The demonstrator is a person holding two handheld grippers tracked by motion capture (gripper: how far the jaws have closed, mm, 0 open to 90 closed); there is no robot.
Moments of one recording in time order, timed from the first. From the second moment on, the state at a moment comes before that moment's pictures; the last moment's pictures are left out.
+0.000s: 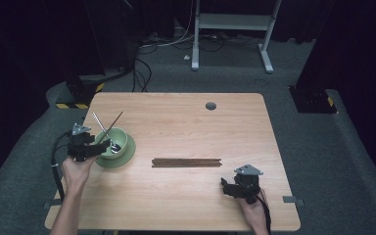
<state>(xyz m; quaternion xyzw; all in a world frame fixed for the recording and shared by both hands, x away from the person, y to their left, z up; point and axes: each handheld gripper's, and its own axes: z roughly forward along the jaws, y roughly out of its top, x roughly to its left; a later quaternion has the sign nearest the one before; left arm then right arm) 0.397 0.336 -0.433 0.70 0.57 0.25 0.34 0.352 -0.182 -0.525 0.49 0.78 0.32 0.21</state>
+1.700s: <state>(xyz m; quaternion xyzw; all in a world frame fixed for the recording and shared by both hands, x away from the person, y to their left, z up) 0.381 0.277 -0.435 0.69 0.54 0.21 0.44 0.352 -0.182 -0.525 0.49 0.78 0.32 0.21</state>
